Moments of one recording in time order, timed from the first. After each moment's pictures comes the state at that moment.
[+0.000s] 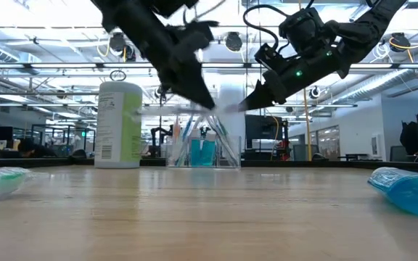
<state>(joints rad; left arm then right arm) -0.02 1.69 1.09 -0.16 -0.21 -0.16 -0.27 1.46 0.64 0.43 0.05 -0.18</state>
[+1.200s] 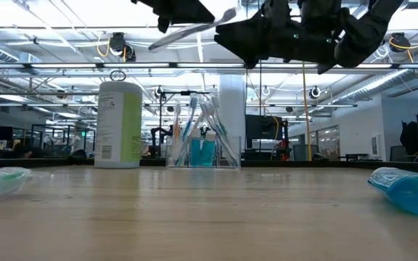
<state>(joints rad) 0.00 1.39 1.09 0.00 -0.24 0.02 -0.20 1.54 0.64 1.08 -0.29 0.01</state>
